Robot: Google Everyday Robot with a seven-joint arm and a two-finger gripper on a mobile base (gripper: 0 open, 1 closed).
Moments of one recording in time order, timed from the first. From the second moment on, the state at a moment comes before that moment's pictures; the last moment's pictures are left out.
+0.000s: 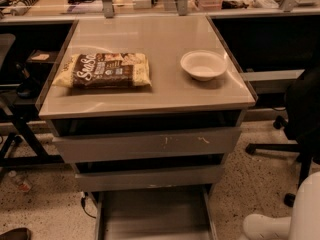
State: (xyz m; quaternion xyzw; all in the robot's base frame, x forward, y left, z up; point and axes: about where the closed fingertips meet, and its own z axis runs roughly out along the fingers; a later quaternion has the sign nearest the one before) arm 0.260 -0.247 0.227 0.25 -0.94 -0.23 0.10
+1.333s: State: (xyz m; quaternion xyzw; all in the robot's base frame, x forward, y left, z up) arm 0.312 -0.219 0.184 0.20 -0.94 -0.25 0.06
